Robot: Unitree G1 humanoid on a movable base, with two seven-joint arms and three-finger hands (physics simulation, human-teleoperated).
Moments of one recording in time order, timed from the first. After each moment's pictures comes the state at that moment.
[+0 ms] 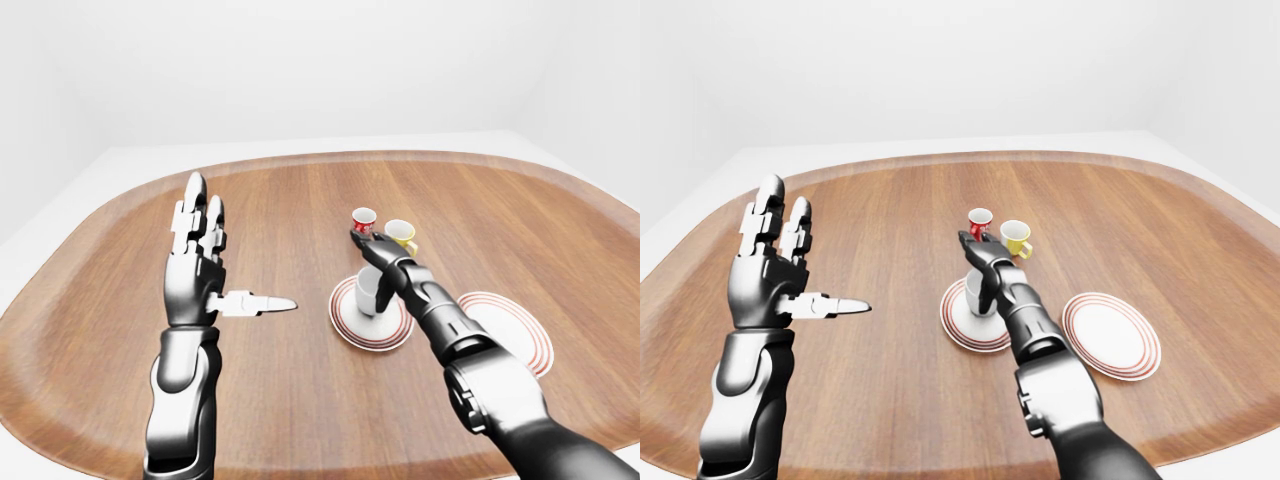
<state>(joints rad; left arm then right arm) -0.04 0.04 0.08 -0.50 -0.08 0.09 -0.06 -0.88 -0.13 0.10 1.16 -1.09 -0.09 0.08</state>
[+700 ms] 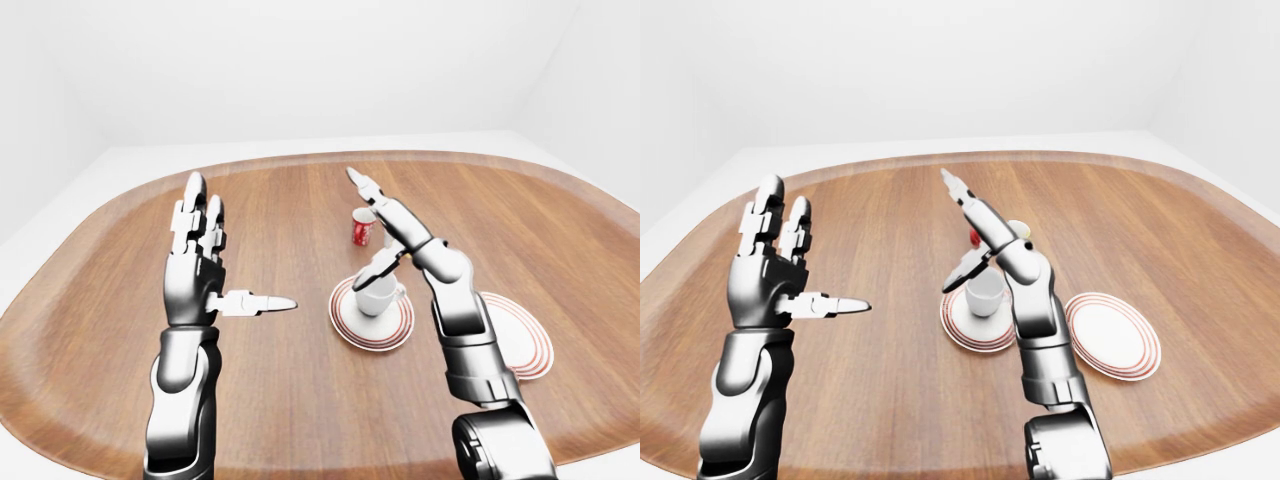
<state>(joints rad) -0.05 0.04 0.08 -0.50 -0.08 0.09 -0.06 -0.56 -0.09 -0.03 0.11 -0.45 0.09 0.52</state>
